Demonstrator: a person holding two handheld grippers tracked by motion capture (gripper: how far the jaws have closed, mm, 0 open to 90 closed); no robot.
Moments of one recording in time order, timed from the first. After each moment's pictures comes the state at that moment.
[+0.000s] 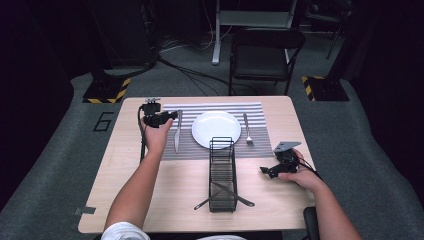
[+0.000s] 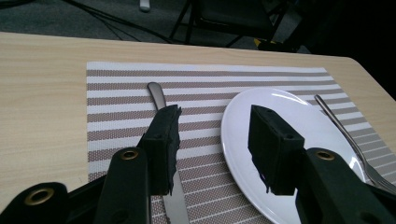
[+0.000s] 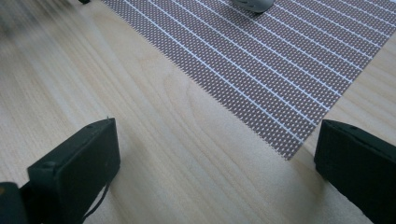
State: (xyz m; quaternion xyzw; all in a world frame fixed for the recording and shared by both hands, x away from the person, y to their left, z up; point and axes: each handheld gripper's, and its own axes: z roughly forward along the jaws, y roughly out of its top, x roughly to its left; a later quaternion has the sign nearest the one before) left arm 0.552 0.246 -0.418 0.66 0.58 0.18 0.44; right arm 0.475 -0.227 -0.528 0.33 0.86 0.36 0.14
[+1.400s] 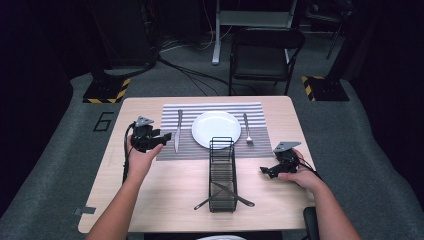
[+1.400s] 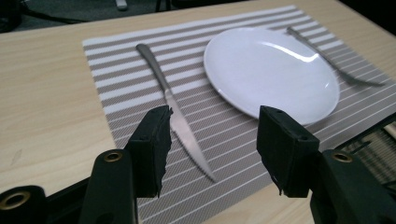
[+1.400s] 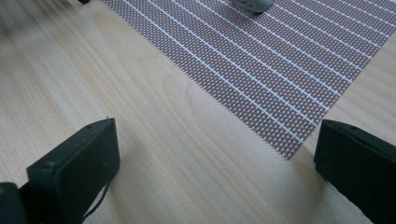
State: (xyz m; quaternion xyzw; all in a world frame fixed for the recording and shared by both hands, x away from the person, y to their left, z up) left arm 0.469 0.269 -0.426 0.73 0.50 0.20 0.41; right arm 0.474 -0.227 -0.527 0.34 0.86 0.36 0.14
